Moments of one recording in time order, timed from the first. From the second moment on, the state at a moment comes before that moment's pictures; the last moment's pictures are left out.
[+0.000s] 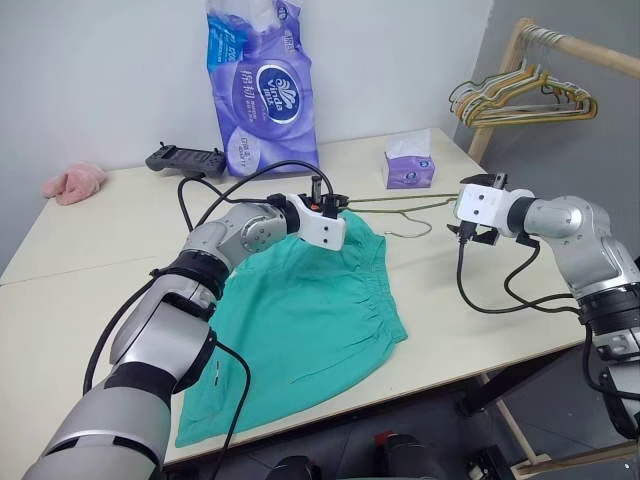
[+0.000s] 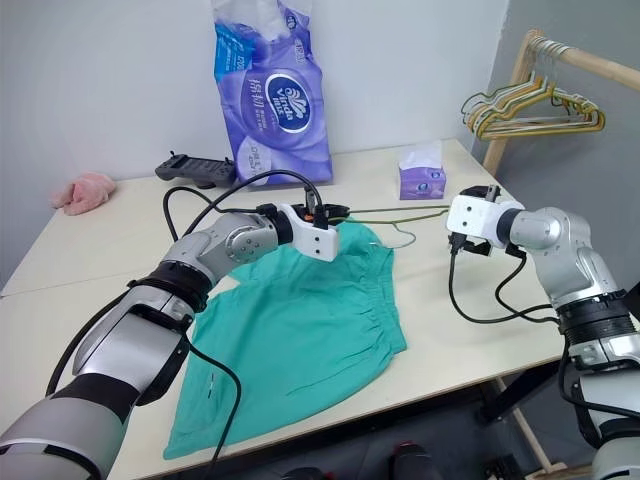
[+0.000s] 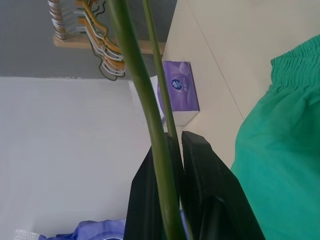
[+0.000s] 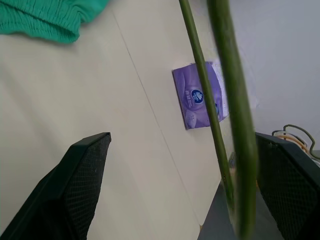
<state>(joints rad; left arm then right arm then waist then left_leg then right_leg) -1.07 0.48 -0.48 0.95 0.67 -0.73 -0.25 -0.77 -0.78 0.24 0.37 -0.34 -0.04 0.79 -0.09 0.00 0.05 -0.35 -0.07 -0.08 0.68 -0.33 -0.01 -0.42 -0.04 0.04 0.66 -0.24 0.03</state>
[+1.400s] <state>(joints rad) -1.07 0.48 -0.50 0.95 0.66 -0.75 -0.30 -0.85 -0.80 0.28 0.49 -0.48 -0.29 0.76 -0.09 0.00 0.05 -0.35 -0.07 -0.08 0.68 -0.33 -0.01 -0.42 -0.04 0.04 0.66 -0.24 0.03</state>
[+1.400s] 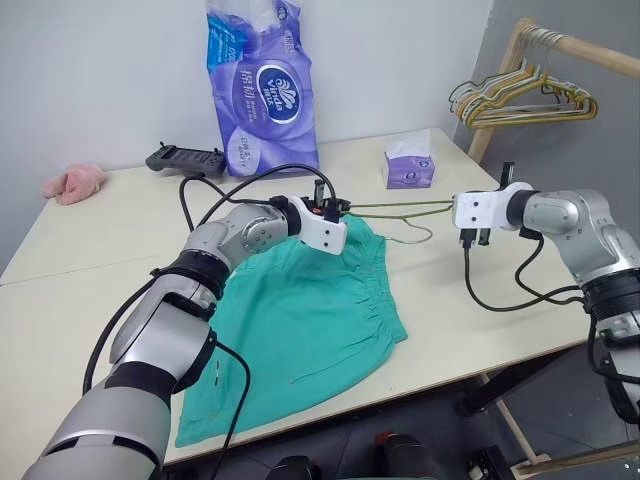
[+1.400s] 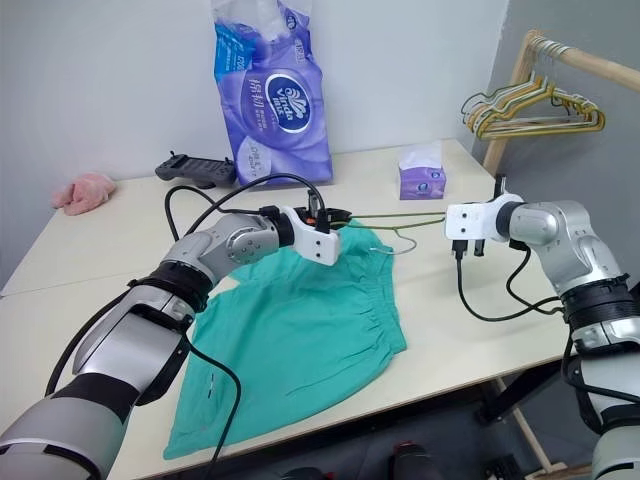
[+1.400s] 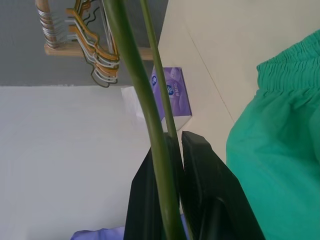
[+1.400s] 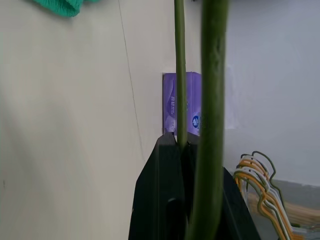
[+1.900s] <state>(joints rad) -1.07 0.53 -0.47 0.95 0.55 -0.79 -0.41 -0.78 -0.82 0.25 0.45 -0.44 -0.25 0.79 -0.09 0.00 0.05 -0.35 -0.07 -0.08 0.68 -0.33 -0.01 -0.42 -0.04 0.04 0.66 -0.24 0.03</state>
